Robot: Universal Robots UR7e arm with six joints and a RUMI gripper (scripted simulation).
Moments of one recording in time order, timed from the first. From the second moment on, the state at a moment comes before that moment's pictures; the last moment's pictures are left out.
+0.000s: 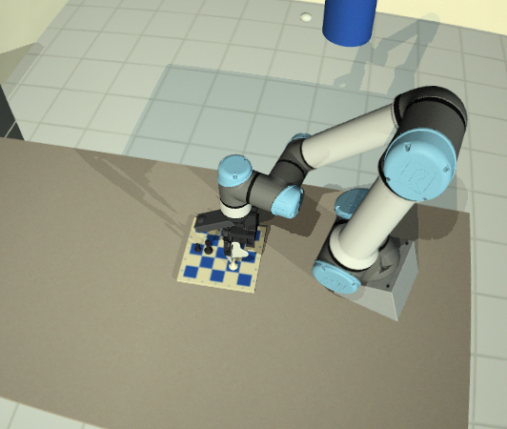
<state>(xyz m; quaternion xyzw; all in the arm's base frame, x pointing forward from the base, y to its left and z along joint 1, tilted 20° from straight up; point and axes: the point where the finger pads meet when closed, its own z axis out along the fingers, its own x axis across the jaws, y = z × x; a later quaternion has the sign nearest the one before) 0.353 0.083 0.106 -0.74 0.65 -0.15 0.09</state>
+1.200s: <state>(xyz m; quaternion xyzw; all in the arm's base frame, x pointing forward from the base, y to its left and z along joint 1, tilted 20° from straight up) 0.334 0.087 0.156 -0.74 0.65 -0.15 0.09</state>
